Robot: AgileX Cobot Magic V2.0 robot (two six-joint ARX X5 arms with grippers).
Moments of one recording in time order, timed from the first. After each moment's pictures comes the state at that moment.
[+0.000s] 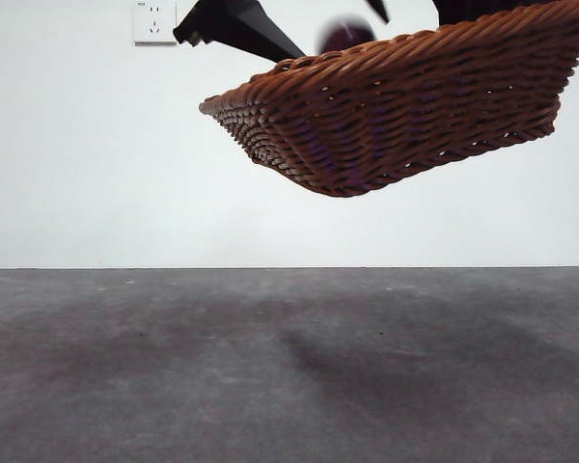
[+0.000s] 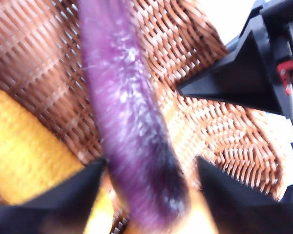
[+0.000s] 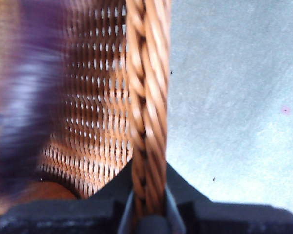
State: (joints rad) left arm -0.80 1.51 1.43 -0.63 0.24 -0.47; right arm 0.46 1.54 1.59 -1.24 -0.18 0.15
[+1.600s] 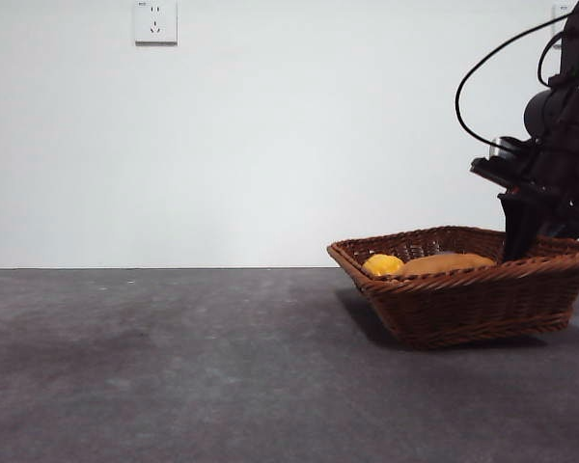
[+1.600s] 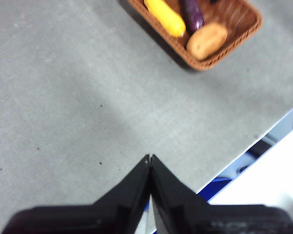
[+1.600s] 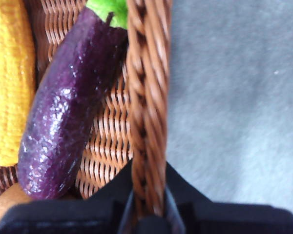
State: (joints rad) left arm -0.79 0.87 1.43 -1.32 -0.13 -0.18; right arm 0.00 2.03 1.59 -0.96 -0.44 -0.05
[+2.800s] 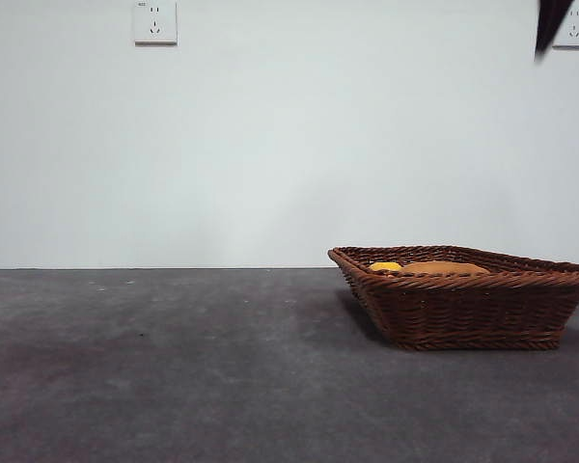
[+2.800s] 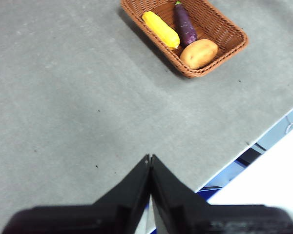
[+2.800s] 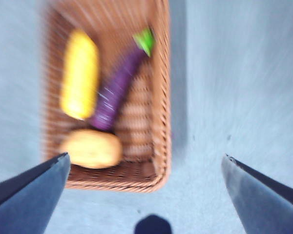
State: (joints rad) left arm -0.79 0.83 1.43 -1.32 -0.12 -0.19; right arm 0.00 1.40 1.59 -1.19 -0.23 0.03
